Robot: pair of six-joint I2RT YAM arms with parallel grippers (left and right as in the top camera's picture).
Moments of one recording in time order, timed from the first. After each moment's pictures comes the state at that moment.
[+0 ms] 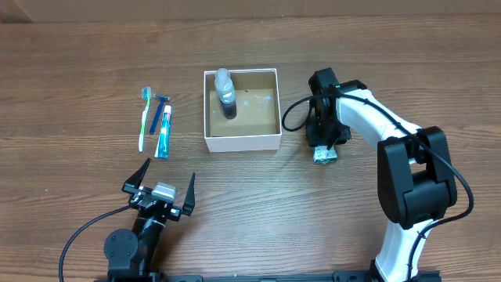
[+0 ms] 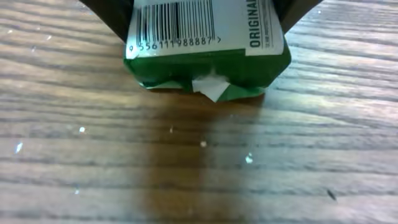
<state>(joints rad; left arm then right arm) 0.02 0.01 0.01 -0.05 0.28 0.24 0.27 2.05 1.38 -0.89 0.03 0.17</state>
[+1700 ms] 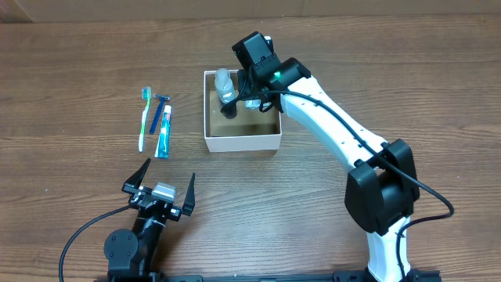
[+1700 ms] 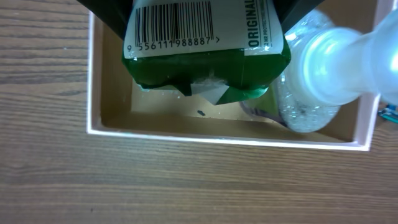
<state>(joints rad) 0.02 0.01 0.01 -0.05 0.28 0.24 0.59 2.12 1.87 -0.78 0.17 0.46</state>
